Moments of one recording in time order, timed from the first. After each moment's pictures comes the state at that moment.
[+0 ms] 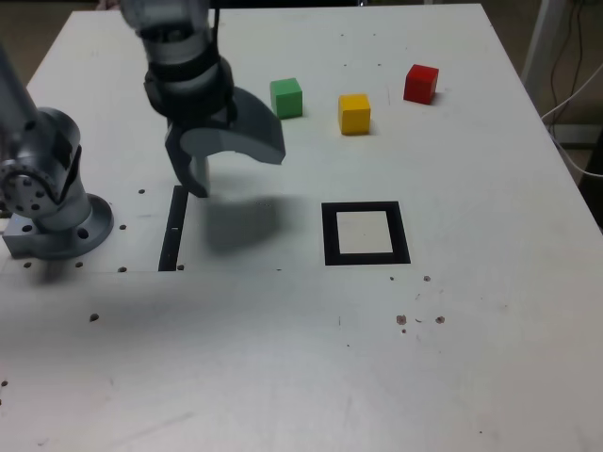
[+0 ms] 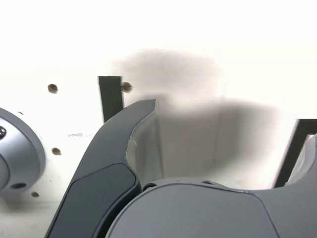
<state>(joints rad) 0.04 1.46 -0.78 0.84 0.15 -0.04</state>
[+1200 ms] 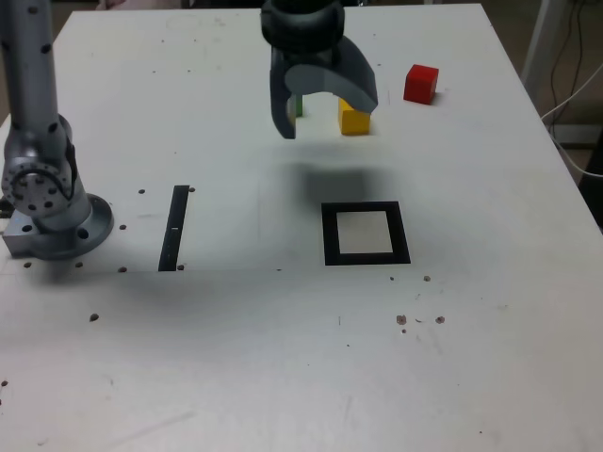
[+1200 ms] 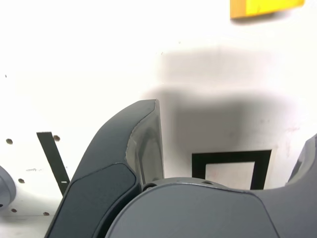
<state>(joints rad) 0.24 1.81 -1.31 1.06 0.16 0.26</state>
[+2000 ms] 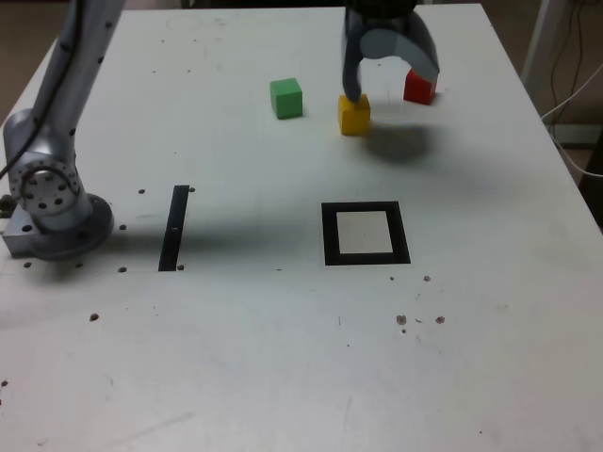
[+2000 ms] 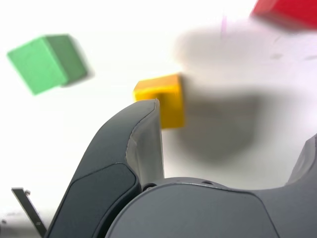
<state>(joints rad) 0.40 2.18 -1.90 1.28 0.16 0.46</state>
